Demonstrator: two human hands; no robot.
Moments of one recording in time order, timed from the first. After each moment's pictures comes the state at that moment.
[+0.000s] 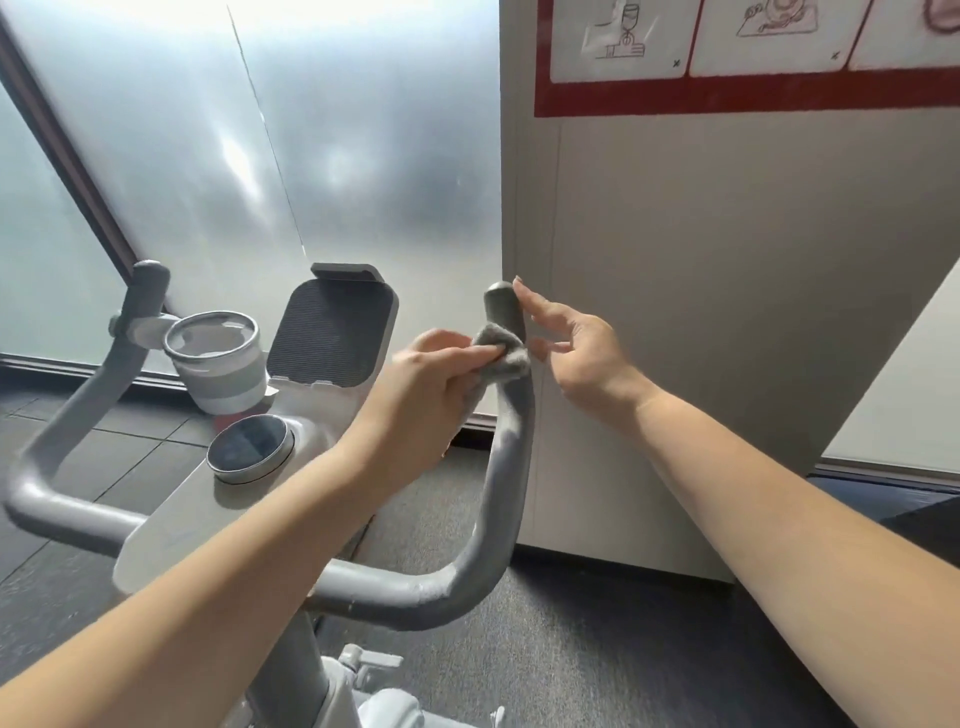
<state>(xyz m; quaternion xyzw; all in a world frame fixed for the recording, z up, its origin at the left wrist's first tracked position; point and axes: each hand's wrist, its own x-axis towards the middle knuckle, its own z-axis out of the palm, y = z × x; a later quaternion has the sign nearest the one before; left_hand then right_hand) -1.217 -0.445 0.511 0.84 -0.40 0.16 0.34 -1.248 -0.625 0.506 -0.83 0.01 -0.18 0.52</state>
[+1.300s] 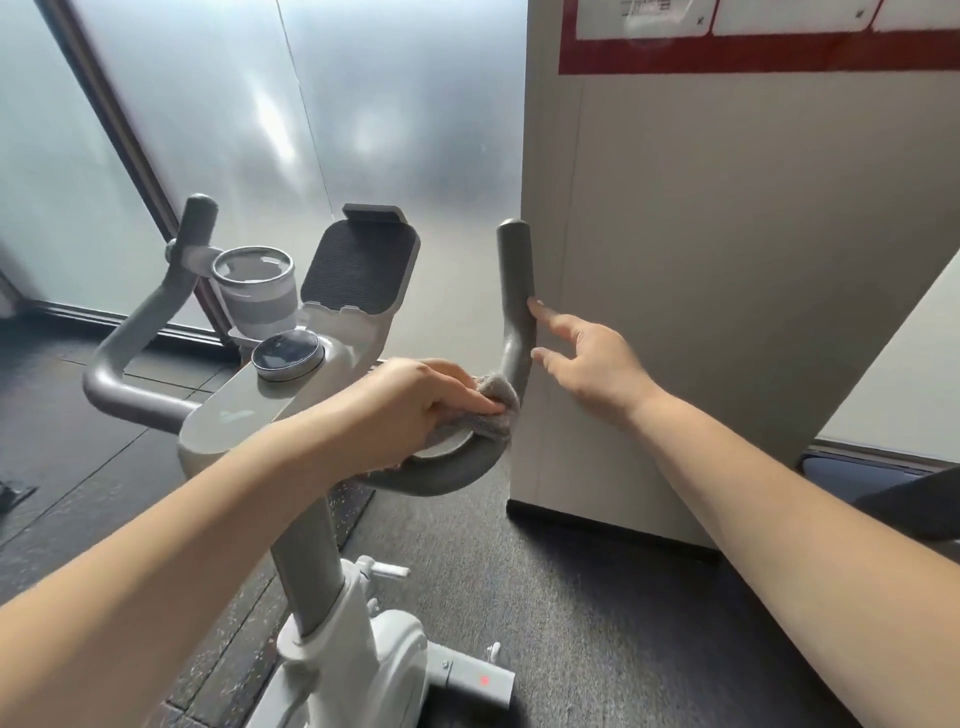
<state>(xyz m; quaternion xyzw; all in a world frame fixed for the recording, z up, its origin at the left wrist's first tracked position) -1.275 -0.389 0.496 0.83 -0.50 0.01 0.27 -1.318 -0.608 0.480 -0.90 0.05 -0.13 0.41</state>
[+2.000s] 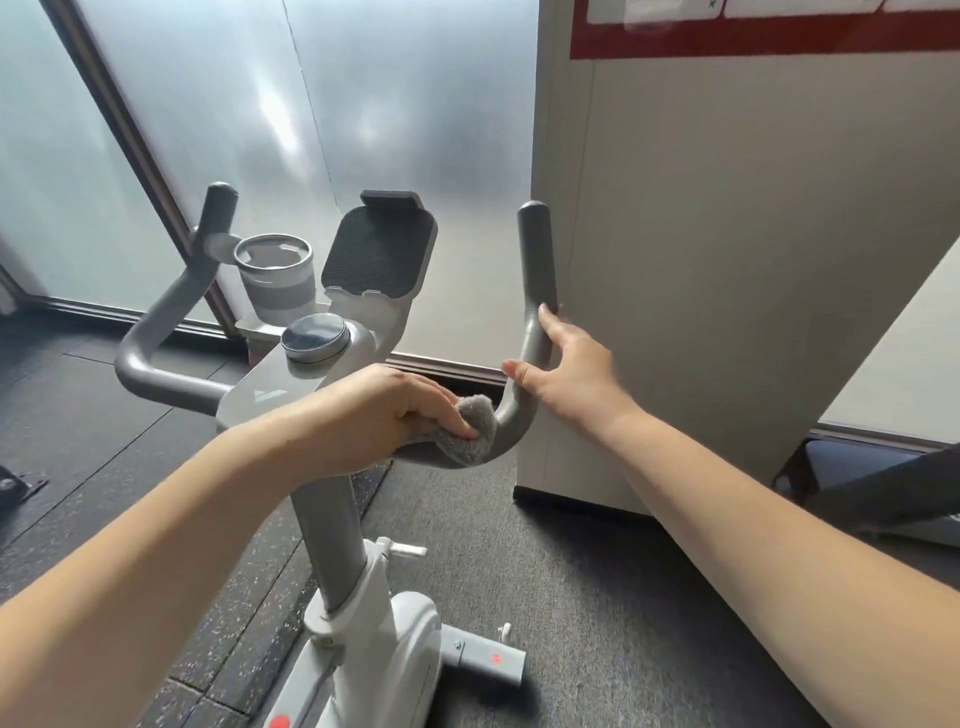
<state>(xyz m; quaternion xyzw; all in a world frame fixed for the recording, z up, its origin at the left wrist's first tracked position) -1.292 -0.341 0.498 0.82 -0.47 -0.09 0.31 -1.337 -0.549 0.475 -0.88 0.12 -0.14 0.43</state>
